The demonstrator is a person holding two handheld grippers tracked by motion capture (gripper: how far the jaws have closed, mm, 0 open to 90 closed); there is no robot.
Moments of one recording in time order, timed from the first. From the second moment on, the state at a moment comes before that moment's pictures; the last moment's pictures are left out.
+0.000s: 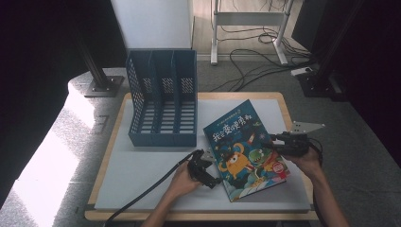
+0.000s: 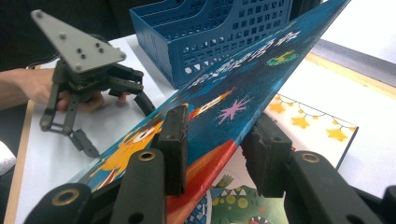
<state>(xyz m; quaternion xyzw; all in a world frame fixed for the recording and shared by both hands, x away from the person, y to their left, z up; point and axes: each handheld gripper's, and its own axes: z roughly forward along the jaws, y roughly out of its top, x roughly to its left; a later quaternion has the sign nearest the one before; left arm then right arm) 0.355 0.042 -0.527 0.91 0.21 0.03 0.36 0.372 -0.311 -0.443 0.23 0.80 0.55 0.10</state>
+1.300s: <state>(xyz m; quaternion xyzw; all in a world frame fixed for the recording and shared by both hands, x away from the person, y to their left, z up) 0.377 0.025 -0.514 0.89 0.21 -0.02 0.41 0.366 -0.337 -0.437 0.27 0.81 0.52 0.05</state>
